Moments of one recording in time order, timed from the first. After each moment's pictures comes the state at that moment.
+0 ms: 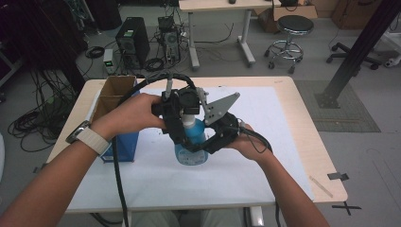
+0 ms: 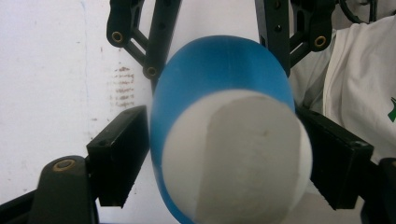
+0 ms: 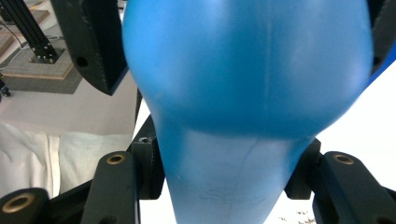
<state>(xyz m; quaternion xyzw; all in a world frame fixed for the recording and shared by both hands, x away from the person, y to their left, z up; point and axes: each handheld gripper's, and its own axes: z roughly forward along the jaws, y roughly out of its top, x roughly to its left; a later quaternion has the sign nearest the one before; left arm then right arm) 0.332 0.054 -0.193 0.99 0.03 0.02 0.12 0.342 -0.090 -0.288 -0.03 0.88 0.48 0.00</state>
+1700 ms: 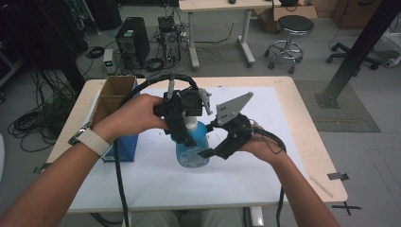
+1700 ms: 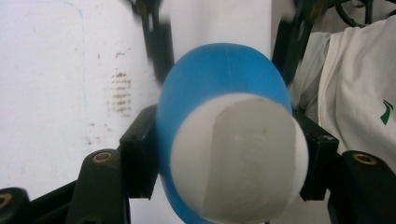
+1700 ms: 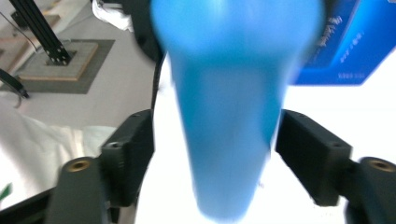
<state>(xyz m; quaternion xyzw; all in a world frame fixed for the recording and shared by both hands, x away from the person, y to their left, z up) 0.325 0.051 -0.188 0.99 0.03 0.02 0.13 0.334 -0.122 -0.279 -0.01 0.88 0.47 -0.02</state>
